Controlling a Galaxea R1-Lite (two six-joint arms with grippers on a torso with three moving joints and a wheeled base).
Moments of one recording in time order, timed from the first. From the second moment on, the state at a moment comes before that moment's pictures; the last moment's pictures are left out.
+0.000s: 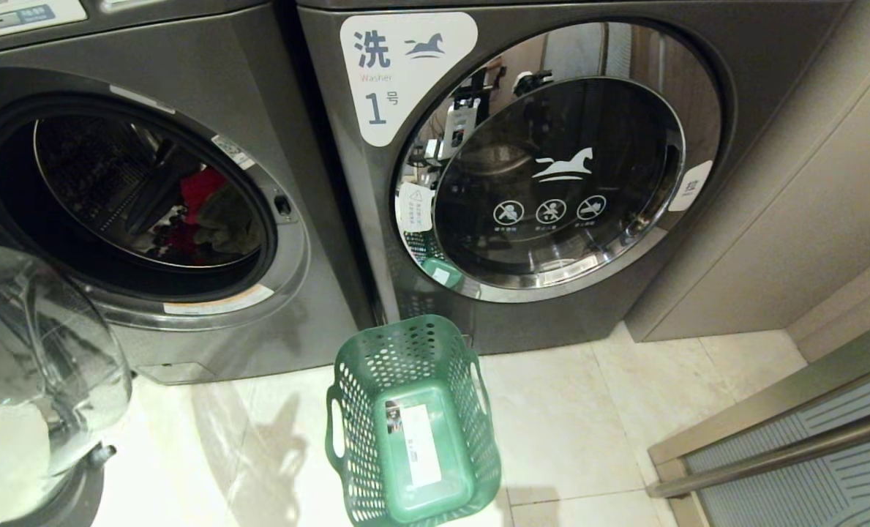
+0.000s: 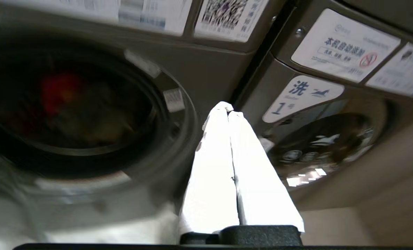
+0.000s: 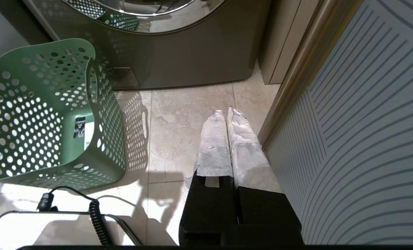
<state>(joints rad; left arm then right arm) 1.01 1.06 -0.98 -0.69 -1.12 -0.78 0.00 0.00 0.00 0.00 0.01 0.00</state>
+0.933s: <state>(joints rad) 0.70 1.42 -1.09 0.00 -0.14 0.33 0.00 0.00 0.00 0.00 0.01 0.00</state>
